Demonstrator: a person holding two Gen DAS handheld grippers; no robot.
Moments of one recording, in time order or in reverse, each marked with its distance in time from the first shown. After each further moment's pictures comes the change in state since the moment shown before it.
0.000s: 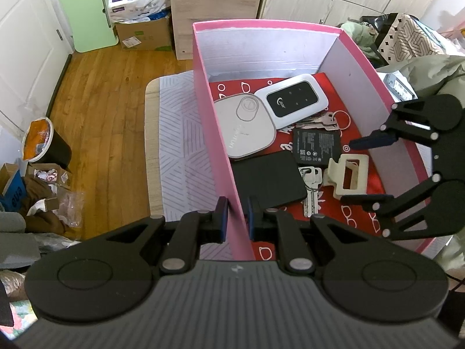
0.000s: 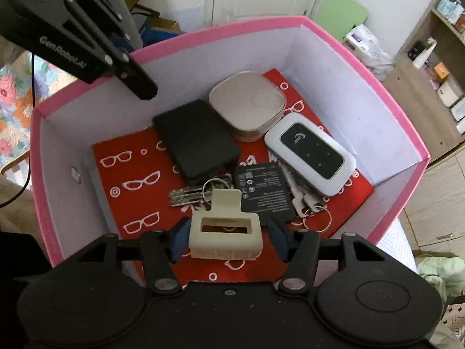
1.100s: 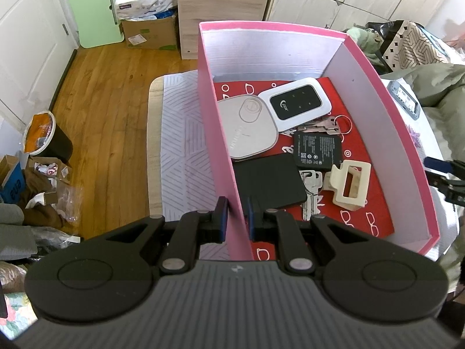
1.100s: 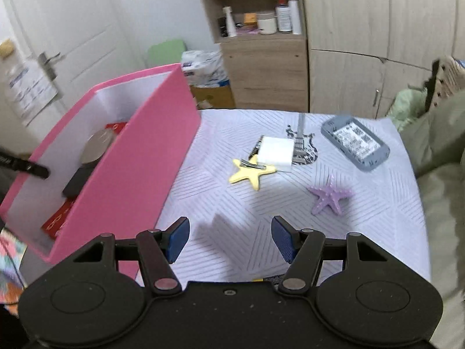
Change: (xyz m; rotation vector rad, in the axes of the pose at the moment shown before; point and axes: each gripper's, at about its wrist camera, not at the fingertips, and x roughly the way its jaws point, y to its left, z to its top) left arm 0.002 0.000 -0.001 -0.040 -0.010 0.008; right arm -0.047 -0.057 -0.194 0.833 -0.349 -0.156
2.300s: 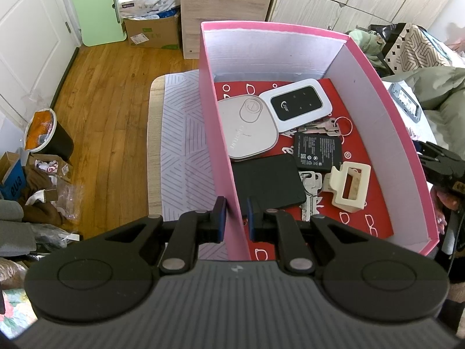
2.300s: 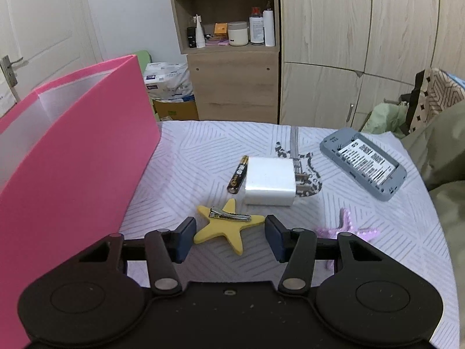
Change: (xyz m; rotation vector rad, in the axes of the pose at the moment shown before) left arm -0.001 -0.002 -0.001 -0.015 -0.002 0.002; right arm 0.075 0.012 0.017 -0.001 -0.083 -0.165
